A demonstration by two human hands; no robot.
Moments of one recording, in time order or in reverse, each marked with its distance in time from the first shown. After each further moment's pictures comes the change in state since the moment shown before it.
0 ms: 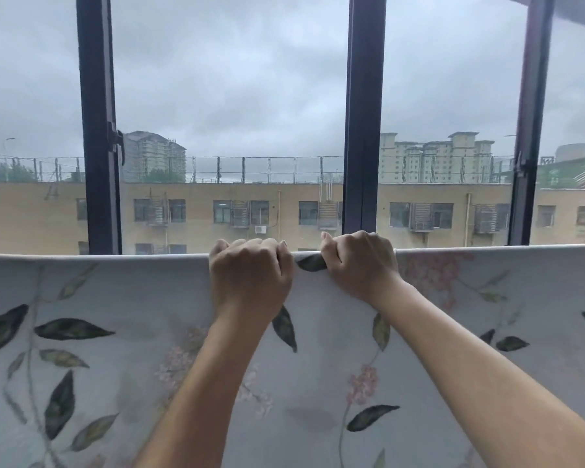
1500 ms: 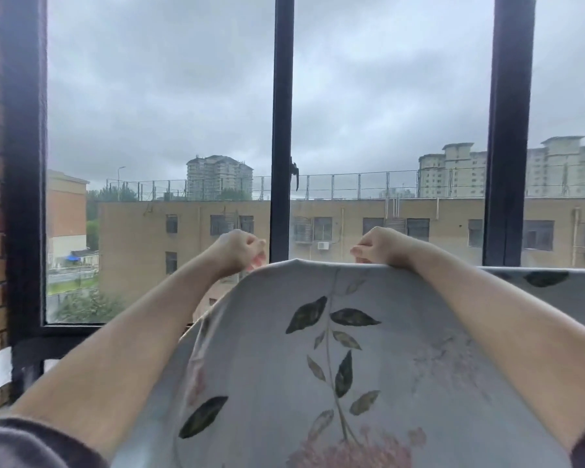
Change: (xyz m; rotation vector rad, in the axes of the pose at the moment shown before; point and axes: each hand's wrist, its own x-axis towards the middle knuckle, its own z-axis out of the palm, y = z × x) left_hand 0.046 -0.380 -0.112 -0.407 -0.718 -0.313; right_hand 0.114 -0.260 0.040 0.382 -0.637 0.005
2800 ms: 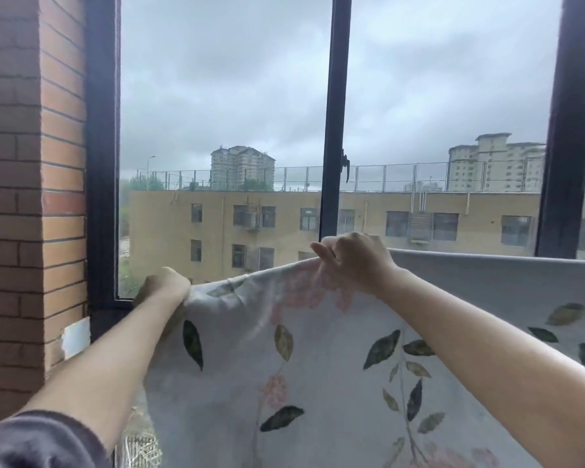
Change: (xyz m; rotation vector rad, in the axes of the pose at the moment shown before) left_hand -0.095 -0.172 -0.075 0.158 0.394 -0.784; right_hand -0.028 -0.167 0.076 -0.283 0.404 -0.352
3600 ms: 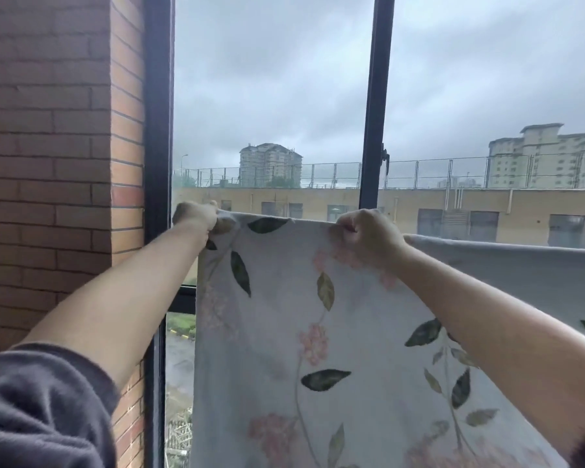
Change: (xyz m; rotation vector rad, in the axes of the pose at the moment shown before) left_hand 0.006 0.027 -0.099 -0.700 0.096 0.006; right_hand 0.024 -0.055 -0.011 0.389 0.062 0.175
